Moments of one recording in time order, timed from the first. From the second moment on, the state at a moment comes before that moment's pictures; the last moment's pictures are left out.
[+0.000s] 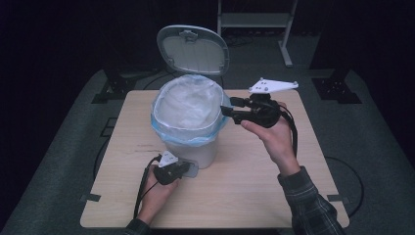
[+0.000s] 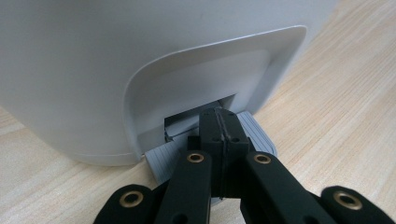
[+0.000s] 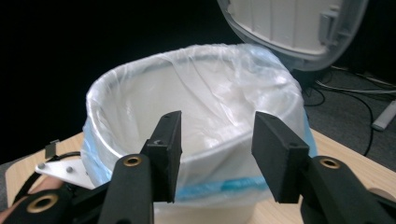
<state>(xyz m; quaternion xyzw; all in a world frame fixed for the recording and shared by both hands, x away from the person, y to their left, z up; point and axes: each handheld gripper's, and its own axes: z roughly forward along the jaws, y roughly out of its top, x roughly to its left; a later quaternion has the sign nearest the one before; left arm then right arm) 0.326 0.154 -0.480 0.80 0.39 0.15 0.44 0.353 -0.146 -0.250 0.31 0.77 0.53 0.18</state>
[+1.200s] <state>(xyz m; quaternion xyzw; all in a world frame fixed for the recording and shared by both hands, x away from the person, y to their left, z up) 0.307 0.168 -0.449 0.79 0.40 0.15 0.44 0.330 -0.211 -0.309 0.35 0.76 0.51 0.19</state>
